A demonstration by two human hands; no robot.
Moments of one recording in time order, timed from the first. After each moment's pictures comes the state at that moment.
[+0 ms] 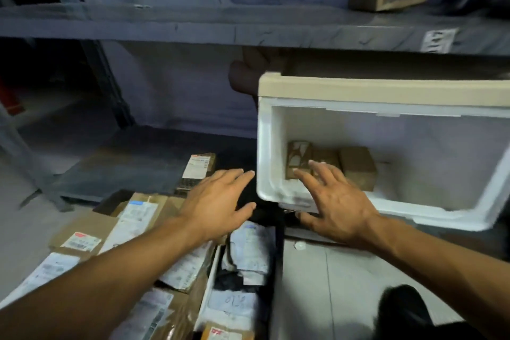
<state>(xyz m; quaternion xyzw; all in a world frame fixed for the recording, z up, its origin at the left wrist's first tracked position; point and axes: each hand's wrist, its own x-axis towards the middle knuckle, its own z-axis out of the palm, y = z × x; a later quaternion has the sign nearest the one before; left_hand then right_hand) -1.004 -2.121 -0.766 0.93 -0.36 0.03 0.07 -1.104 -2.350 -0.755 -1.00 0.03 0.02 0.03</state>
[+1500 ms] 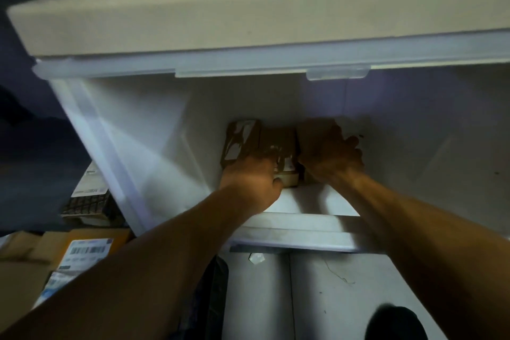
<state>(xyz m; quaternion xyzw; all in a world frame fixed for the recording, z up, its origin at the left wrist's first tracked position) -0.931 -2.398 -0.845 0.94 -0.34 -0.09 0.05 -0.961 -2.568 -0.877 -0.87 0.42 -0.04 0.23</state>
